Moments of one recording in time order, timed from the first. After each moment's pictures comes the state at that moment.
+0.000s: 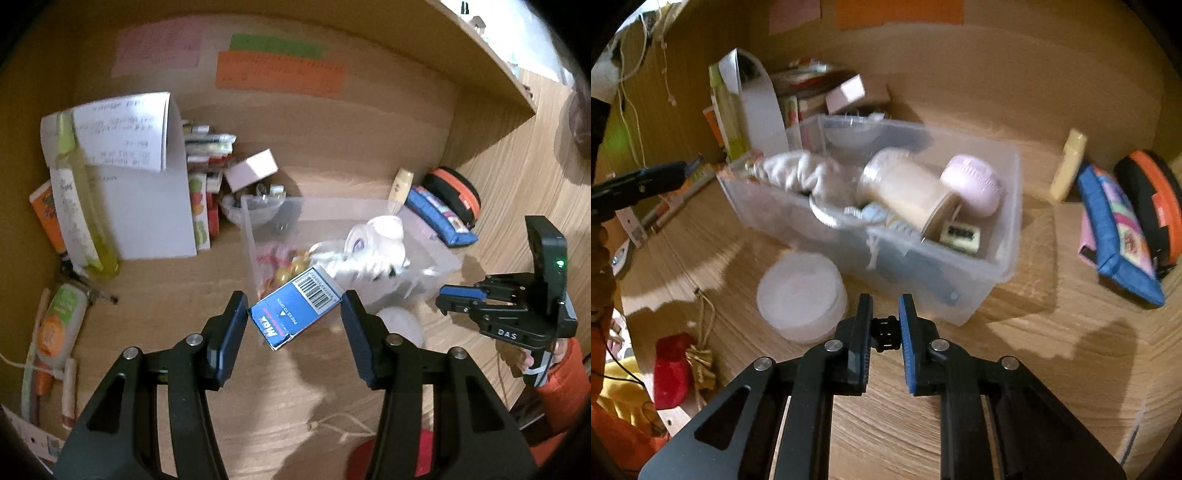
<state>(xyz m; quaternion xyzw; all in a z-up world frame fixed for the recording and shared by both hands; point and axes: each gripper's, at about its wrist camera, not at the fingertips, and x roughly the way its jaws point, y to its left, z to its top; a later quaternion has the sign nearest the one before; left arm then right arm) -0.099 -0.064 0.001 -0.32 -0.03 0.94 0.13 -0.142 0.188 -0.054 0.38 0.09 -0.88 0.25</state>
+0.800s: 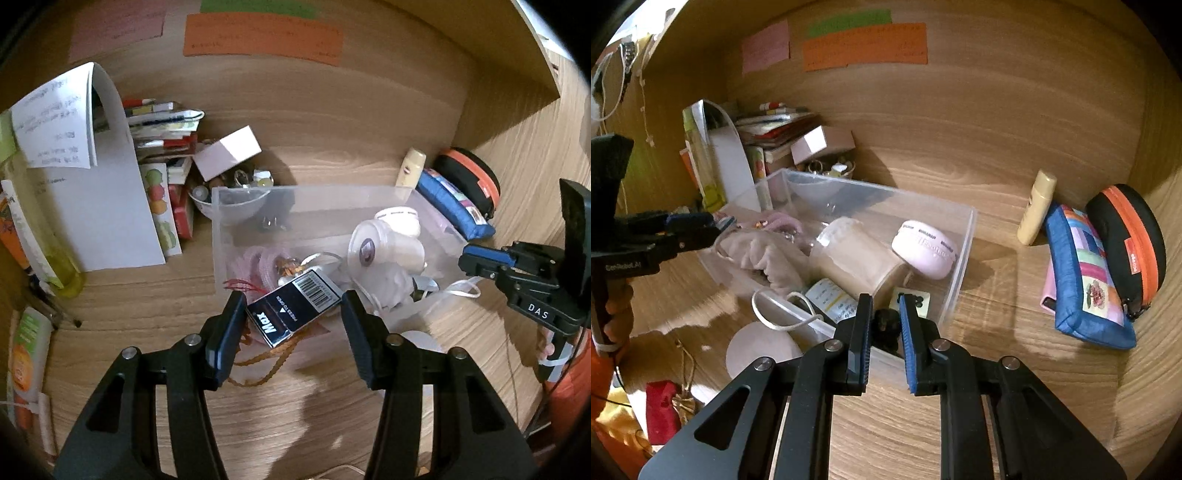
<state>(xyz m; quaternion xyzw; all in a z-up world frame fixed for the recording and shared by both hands) -0.158 -0.037 -0.028 -0.37 -0.01 0.92 0.14 -0.176 0.196 -0.031 0.34 0.09 -0.91 0.21</state>
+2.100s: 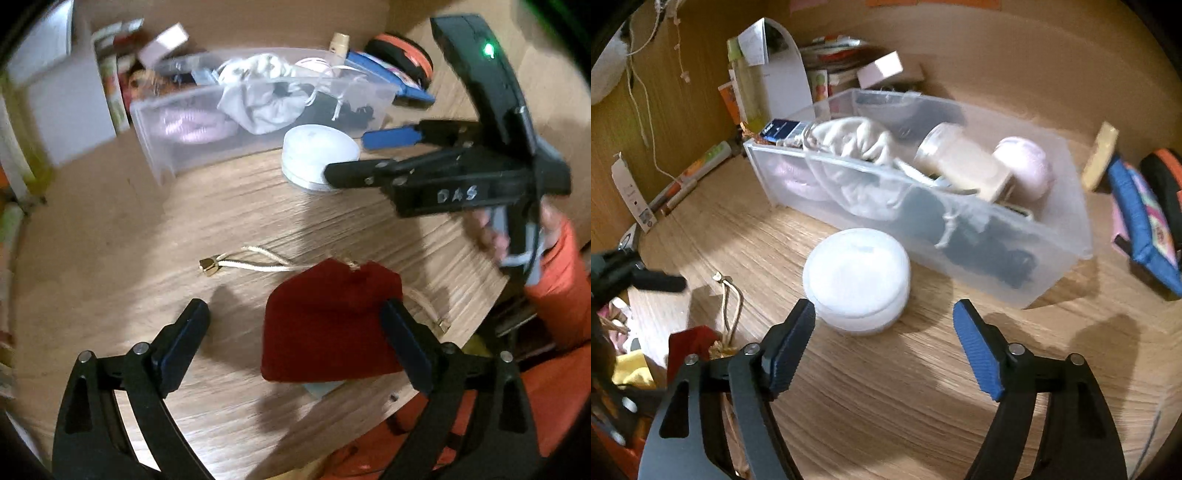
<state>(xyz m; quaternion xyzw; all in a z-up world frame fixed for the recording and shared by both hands) -0.042 -0.010 -0.092 -0.49 0.03 0.85 0.21 -0.136 0.142 -0.084 0.43 0.10 -0.86 0.26</state>
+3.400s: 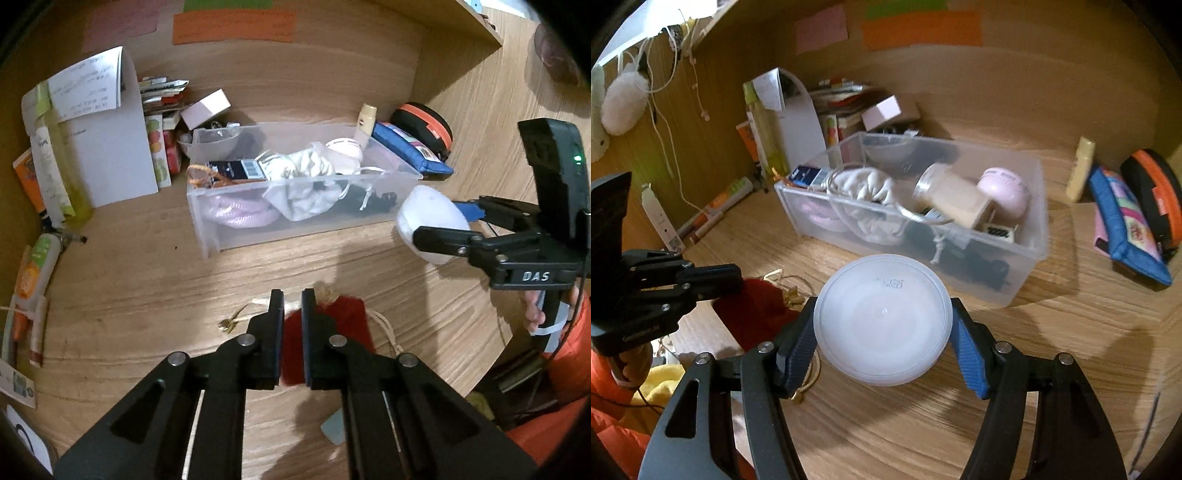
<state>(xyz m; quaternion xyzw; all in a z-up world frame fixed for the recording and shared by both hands) -0.047 -0.019 -0.045 -0.39 0.01 0.91 0.16 -0.100 0.175 -0.040 0.37 0.05 -0.89 0.27</state>
